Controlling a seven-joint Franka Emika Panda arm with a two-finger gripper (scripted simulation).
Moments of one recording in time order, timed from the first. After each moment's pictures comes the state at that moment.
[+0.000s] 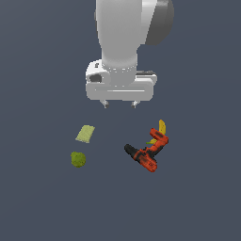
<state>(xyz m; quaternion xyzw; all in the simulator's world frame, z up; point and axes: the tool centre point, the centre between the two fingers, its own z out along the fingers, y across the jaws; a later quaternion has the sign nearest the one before) -0.006 -0.002 0.305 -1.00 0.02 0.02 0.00</state>
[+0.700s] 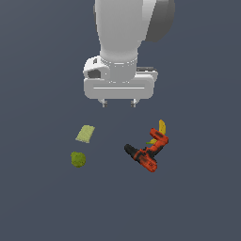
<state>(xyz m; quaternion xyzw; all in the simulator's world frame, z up) 0.003 -0.005 0.317 -1.00 0.00 0.00 0.00</state>
